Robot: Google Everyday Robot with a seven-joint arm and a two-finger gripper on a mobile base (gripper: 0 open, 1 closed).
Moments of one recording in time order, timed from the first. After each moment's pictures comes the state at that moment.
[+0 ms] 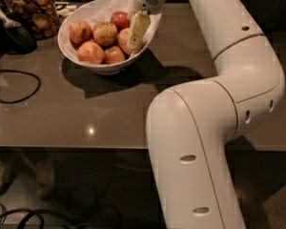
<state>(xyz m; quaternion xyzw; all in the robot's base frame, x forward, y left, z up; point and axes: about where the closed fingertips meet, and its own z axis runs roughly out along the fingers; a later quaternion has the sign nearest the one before) 0.729 0.018 0.939 -0.70 0.67 0.09 0.23</state>
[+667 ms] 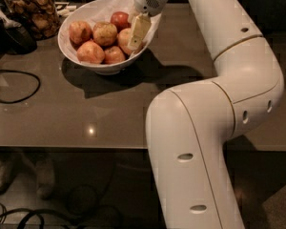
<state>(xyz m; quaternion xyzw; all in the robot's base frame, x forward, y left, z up) 0.730 0.017 0.932 -0.70 0.67 0.10 0.23</state>
